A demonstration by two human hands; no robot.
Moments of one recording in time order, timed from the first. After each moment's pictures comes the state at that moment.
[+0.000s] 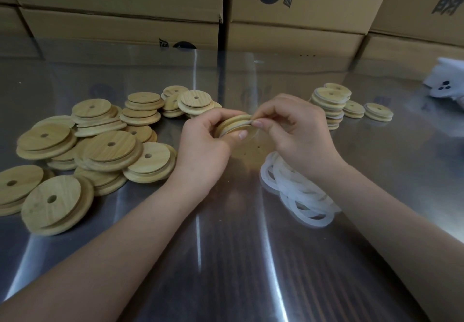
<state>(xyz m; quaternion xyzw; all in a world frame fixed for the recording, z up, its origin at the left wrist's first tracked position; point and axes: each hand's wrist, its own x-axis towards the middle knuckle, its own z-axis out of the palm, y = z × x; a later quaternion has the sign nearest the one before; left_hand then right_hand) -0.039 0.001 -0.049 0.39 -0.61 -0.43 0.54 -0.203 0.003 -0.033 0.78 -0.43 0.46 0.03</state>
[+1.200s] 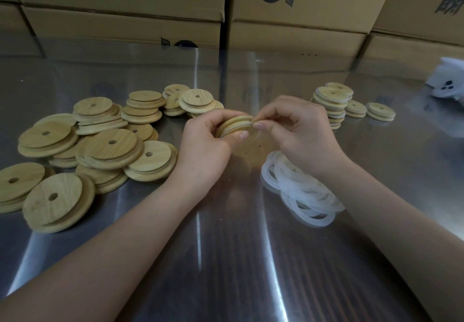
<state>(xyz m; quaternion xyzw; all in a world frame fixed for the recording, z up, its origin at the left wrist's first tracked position) -0.037 -0.001 -0.053 0.39 -0.61 -0.44 0.53 -0.204 0.005 -0.029 0.78 -0.45 0.44 -0.02</state>
